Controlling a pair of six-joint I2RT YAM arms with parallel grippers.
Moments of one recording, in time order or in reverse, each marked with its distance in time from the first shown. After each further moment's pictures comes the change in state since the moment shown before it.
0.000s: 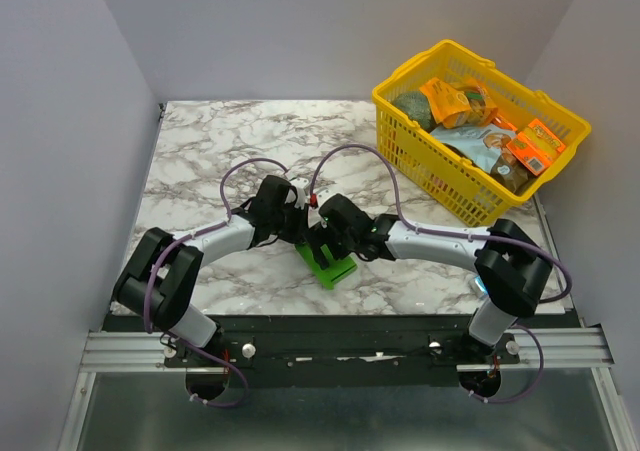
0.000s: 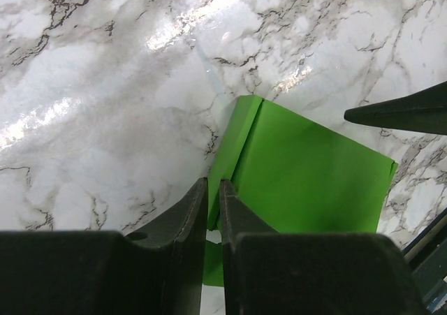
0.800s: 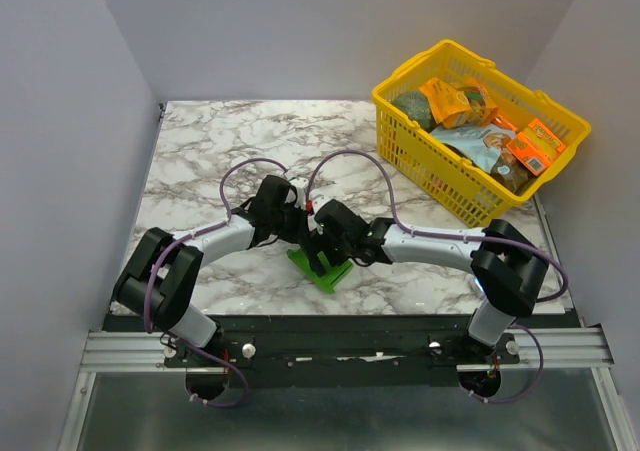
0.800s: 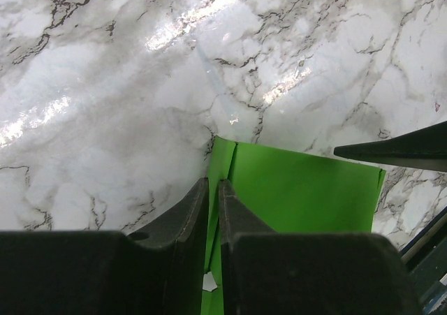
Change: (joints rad) left arm 0.001 0.000 0.000 0.002 0.000 -0.011; right arm 0.032 0.006 0.002 -0.014 -0.039 0.036
